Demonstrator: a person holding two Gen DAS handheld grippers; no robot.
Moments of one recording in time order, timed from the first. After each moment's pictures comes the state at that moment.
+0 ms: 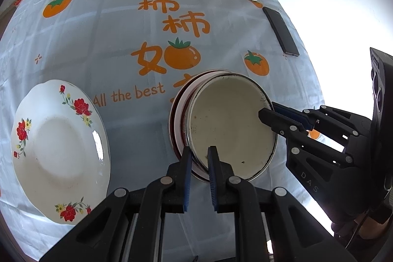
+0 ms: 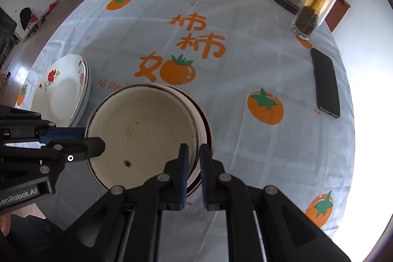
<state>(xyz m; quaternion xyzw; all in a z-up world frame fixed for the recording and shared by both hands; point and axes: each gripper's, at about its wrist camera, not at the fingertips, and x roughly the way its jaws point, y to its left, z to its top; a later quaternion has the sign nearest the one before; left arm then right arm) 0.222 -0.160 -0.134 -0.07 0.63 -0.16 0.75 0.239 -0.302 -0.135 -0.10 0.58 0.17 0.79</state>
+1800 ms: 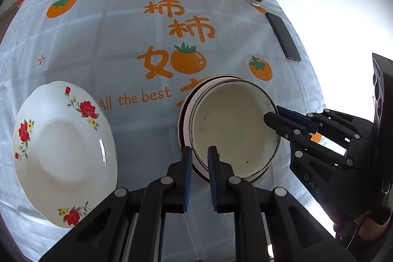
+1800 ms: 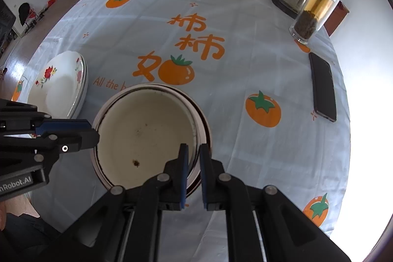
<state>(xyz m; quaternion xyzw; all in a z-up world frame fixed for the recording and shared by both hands) 0.223 -0.153 -0.134 -0.08 0.62 -0.16 0.76 0.238 -0.298 -0.136 -0.12 0.57 0.16 0.80</state>
